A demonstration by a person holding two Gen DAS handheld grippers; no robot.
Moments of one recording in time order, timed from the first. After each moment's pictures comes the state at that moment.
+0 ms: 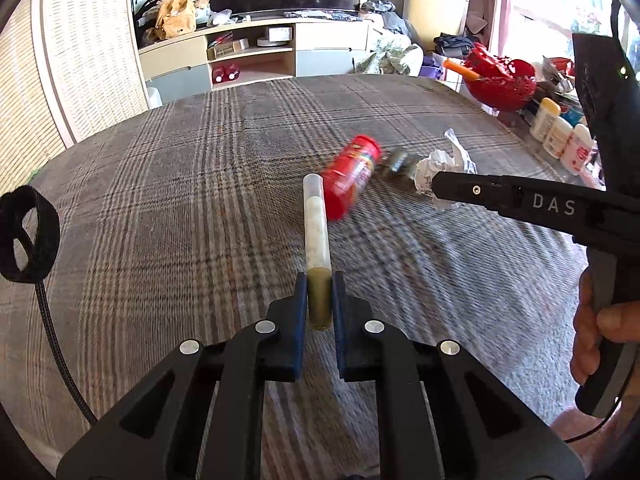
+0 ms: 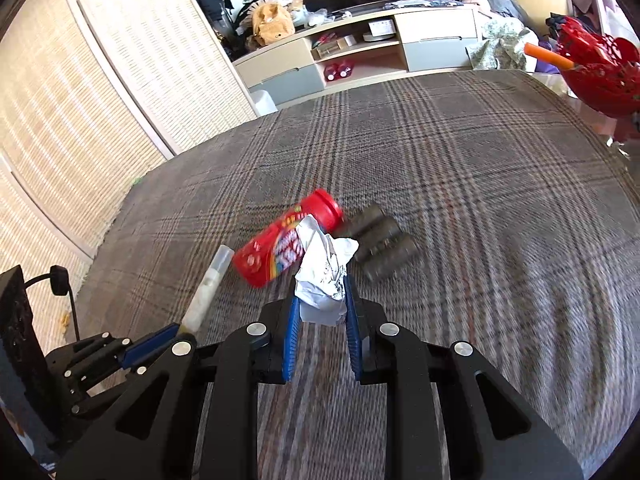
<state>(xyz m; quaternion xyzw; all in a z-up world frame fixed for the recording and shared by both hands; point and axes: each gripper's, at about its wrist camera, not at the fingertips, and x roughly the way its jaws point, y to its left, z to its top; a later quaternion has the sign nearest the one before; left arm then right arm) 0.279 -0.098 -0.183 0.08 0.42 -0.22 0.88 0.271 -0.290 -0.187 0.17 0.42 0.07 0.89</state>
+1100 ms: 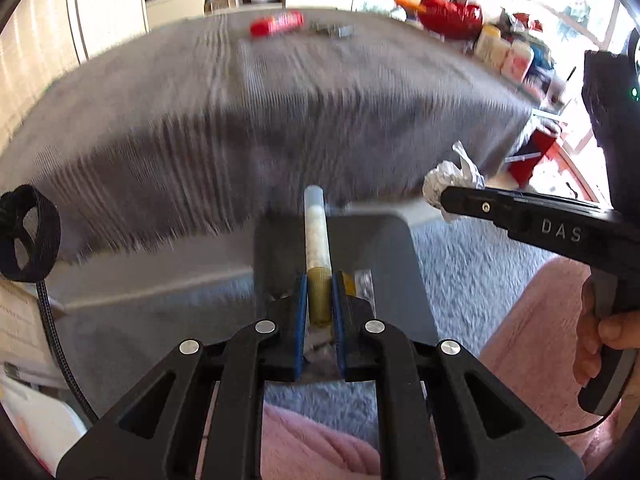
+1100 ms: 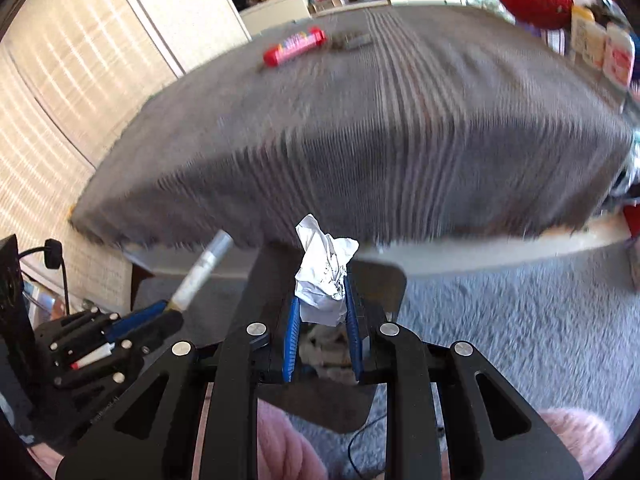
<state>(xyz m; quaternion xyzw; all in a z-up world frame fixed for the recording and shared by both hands) 0.068 -0.069 -0.252 0.07 0.49 -0.23 0.84 0.053 -0.252 -0.257 0.15 0.49 0.06 0.86</state>
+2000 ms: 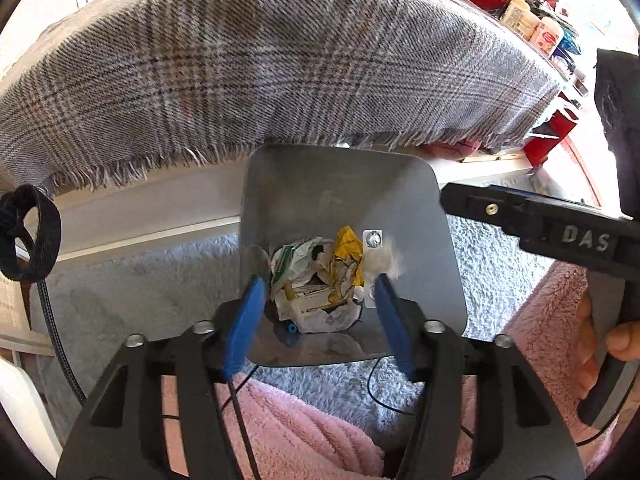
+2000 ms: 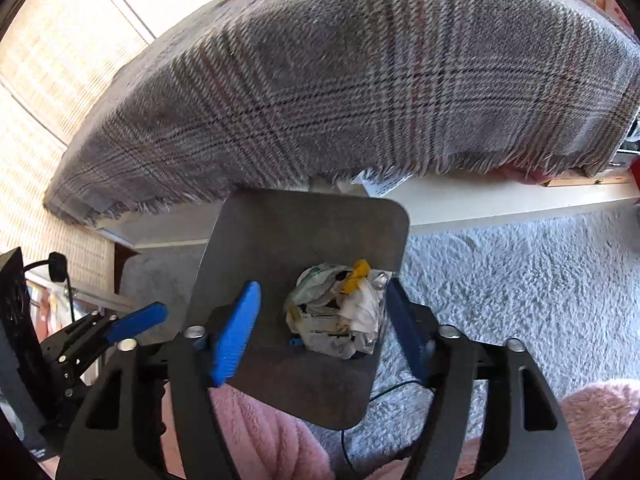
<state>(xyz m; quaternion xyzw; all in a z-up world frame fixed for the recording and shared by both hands) 0.073 -0.064 -0.310 0.05 0.54 -0.21 0.81 0.059 -0.255 -0.308 0.16 0.53 0.04 0.83</state>
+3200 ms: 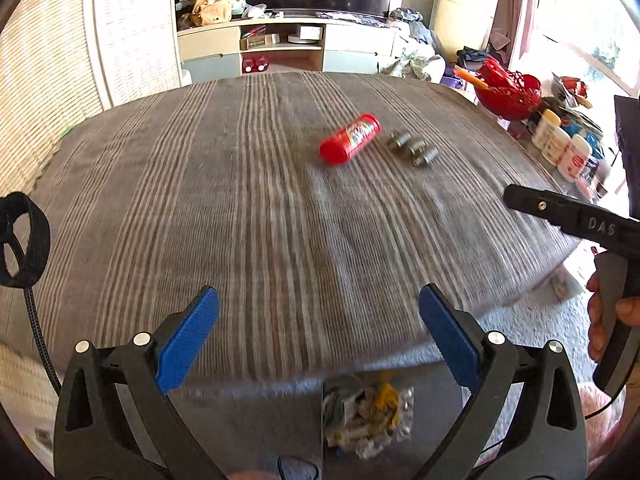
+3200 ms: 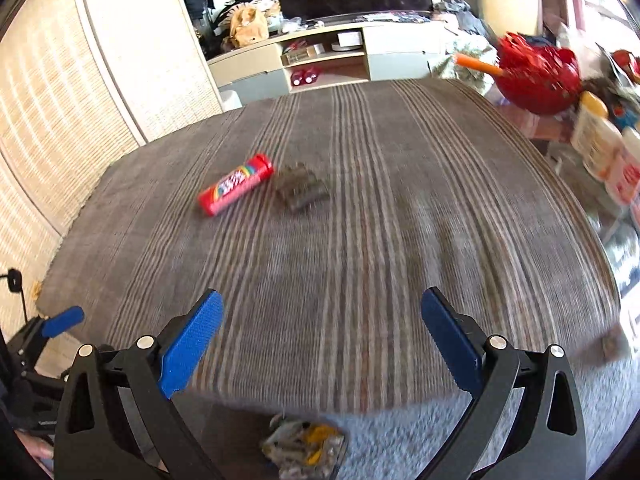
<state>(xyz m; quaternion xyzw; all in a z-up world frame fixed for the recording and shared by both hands) 0.228 -0.066 -0.177 0.05 0.43 -0.18 0.89 0.217 -0.304 -0.183 0.11 0.41 0.00 0.90</state>
